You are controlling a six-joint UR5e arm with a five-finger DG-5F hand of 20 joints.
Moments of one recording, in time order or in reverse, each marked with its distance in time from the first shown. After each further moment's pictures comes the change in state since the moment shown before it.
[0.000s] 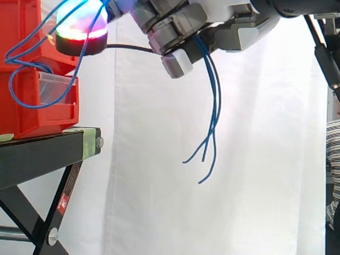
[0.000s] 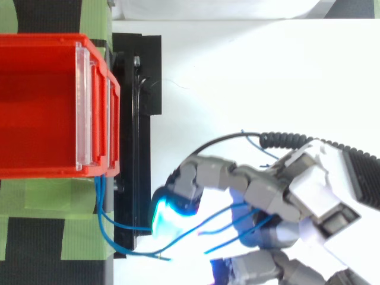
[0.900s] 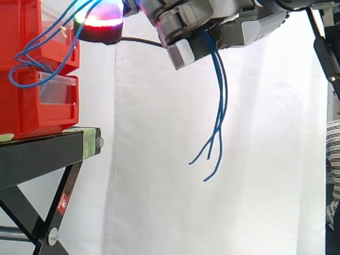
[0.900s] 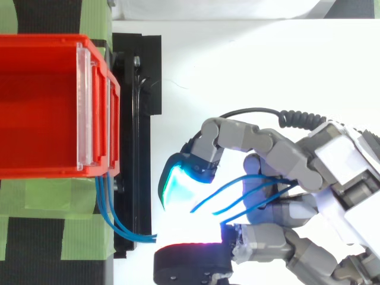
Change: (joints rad) arm 0.008 0.001 0.000 0.145 0.113 -0.037
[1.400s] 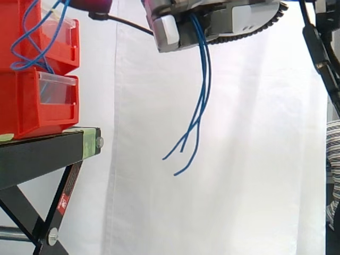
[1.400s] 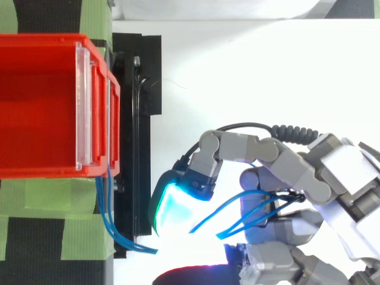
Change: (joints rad) arm 0.010 0.001 0.001 0.068 0.002 0.113
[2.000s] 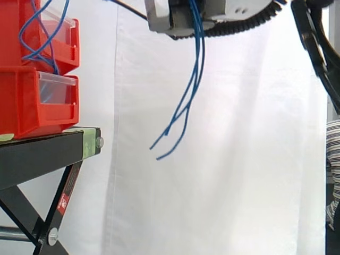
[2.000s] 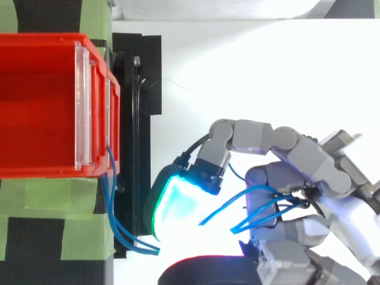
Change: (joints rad) arm 0.010 0.000 0.023 0.128 0.074 0.024
